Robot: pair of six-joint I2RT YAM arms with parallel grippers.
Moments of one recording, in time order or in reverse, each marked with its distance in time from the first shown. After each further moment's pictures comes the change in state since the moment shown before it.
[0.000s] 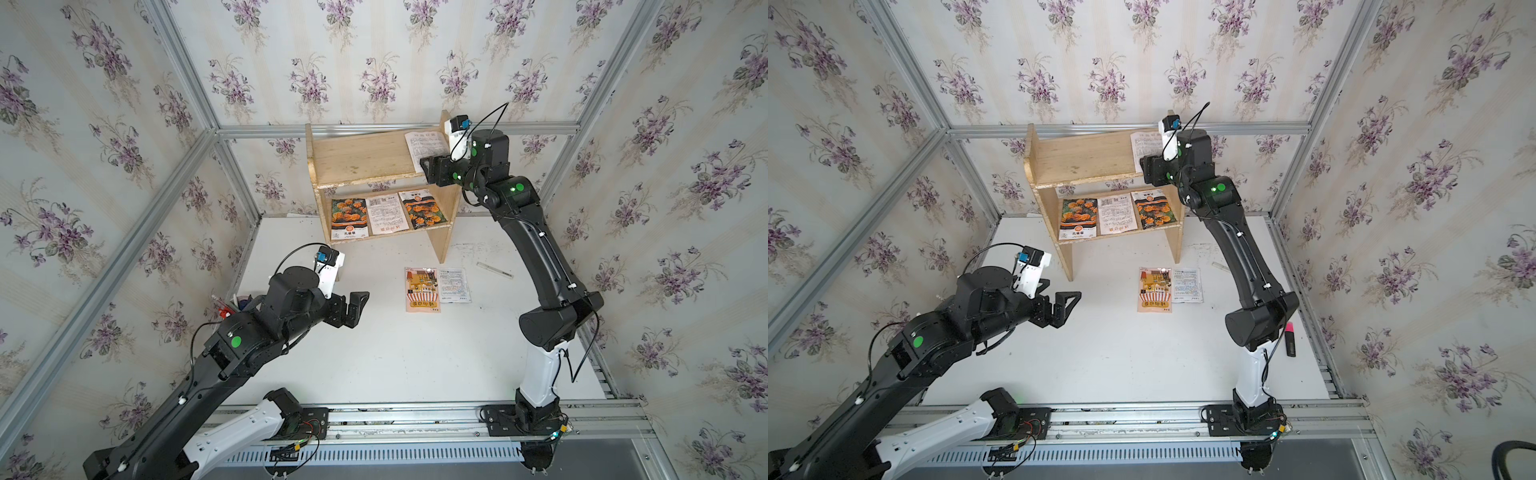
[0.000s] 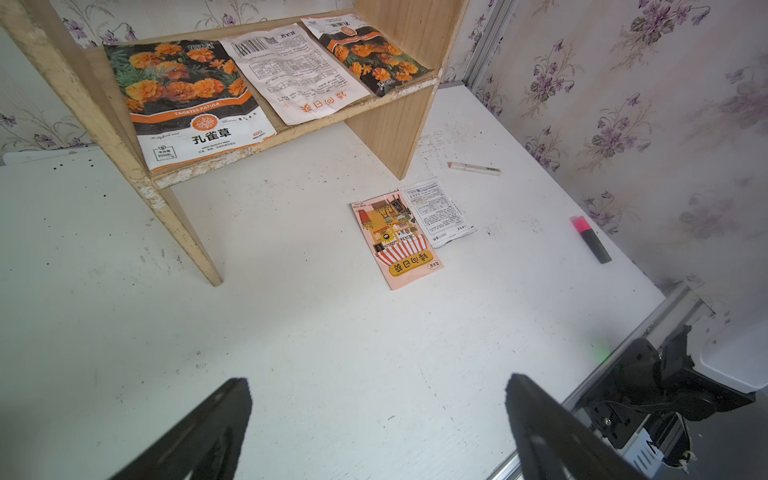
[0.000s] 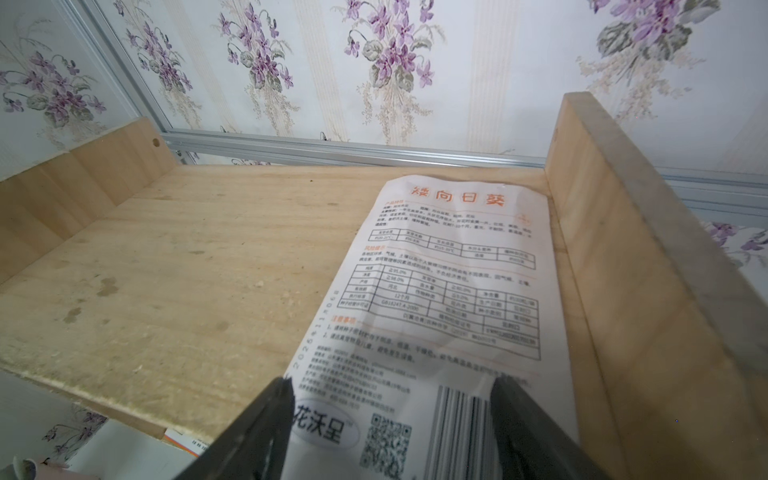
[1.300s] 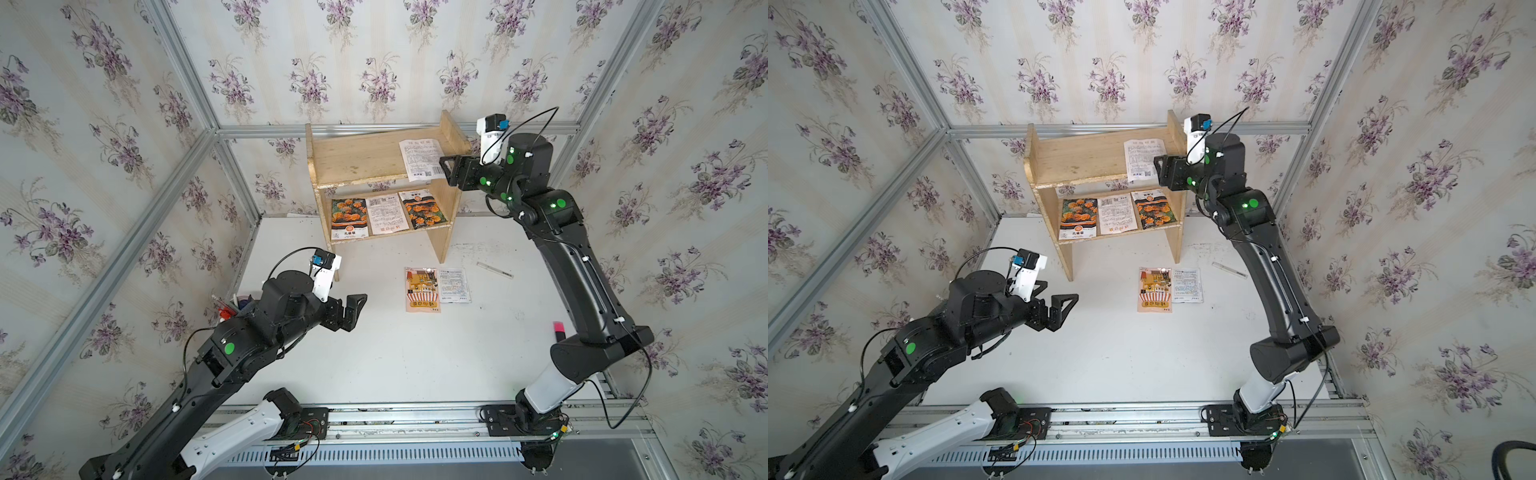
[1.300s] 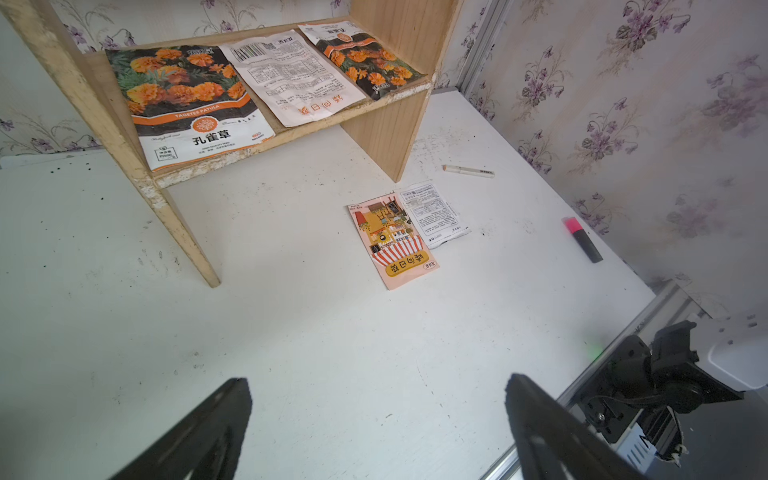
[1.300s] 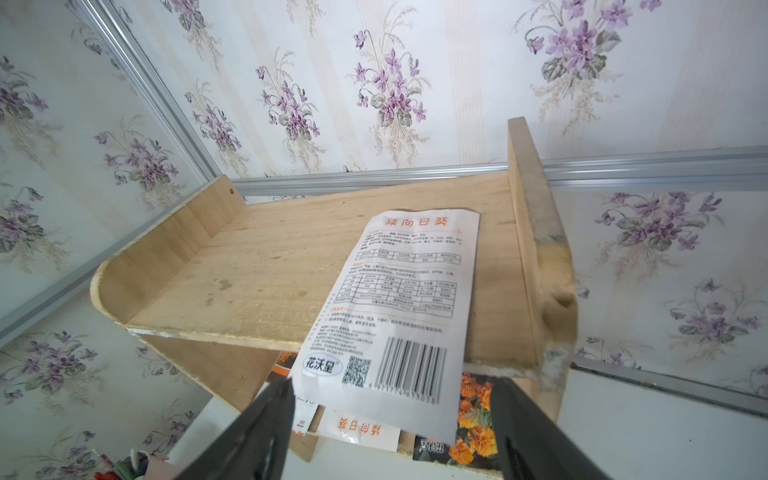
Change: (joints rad) left arm 0.000 -0.048 -0.029 0.004 0.024 0.007; right arm -0.065 -0.309 -0.292 0.069 -0.067 0.168
